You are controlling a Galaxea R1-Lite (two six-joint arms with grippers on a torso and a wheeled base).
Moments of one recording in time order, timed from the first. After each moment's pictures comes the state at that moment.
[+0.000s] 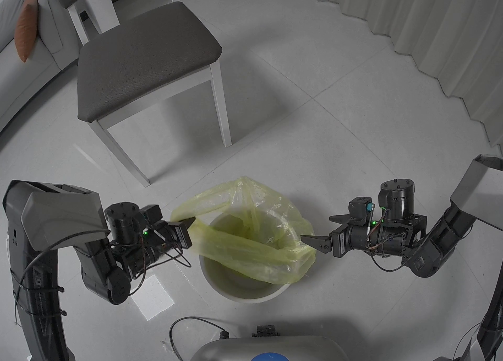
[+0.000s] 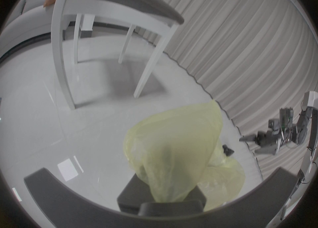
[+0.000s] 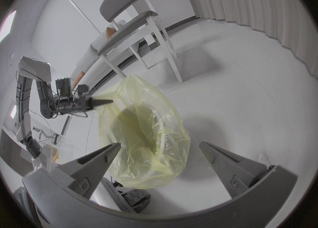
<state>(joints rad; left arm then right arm) -0.28 2.31 -0.55 -1.51 -0.24 -0.31 0.40 2.11 -0.69 -0.96 0.32 0.02</state>
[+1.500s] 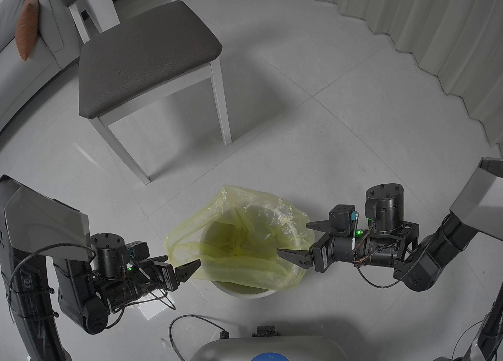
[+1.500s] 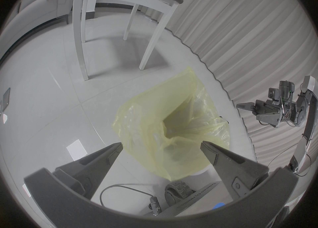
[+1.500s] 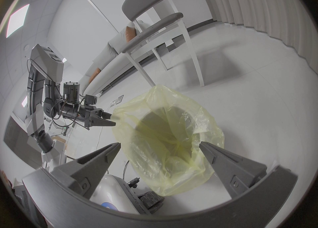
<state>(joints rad) -0.29 2.21 -0.20 -1.55 -0.25 -0.27 0.54 2.06 -0.68 -0.97 0.32 0.02</state>
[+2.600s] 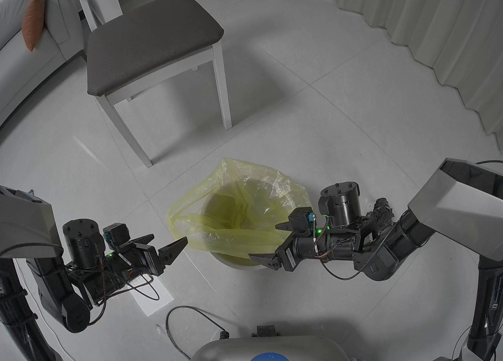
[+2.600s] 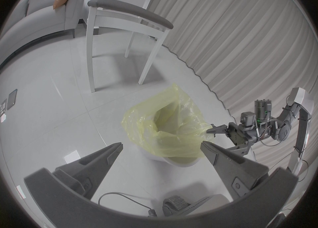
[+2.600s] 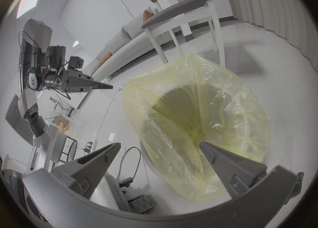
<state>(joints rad) -0.26 2.01 -0.15 -1.55 -0.24 -0.29 0.59 2.26 -1.00 -0.77 0.34 -0.14</state>
